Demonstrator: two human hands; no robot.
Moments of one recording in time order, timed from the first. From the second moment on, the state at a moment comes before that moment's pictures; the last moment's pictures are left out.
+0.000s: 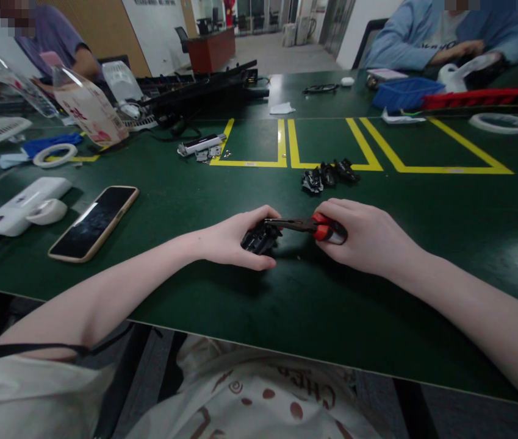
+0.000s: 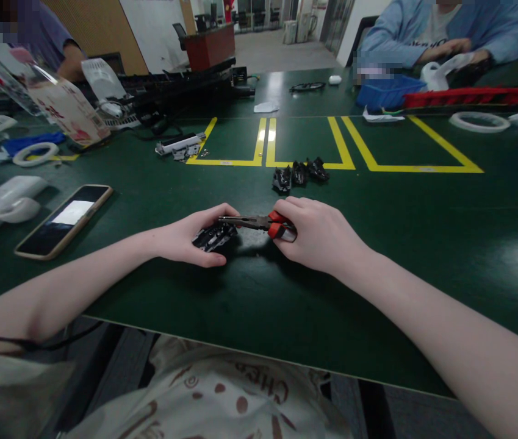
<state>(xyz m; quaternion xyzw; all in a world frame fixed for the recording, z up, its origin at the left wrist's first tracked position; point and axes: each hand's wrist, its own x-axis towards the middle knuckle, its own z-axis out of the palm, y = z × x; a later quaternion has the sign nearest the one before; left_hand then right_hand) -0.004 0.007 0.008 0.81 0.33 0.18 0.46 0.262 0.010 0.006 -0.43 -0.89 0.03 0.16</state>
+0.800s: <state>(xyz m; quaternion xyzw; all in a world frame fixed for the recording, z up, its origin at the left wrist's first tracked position) -0.004 0.011 0.007 0.81 0.33 0.17 0.46 0.259 0.010 0.001 -0.45 -0.87 0.09 0.16</state>
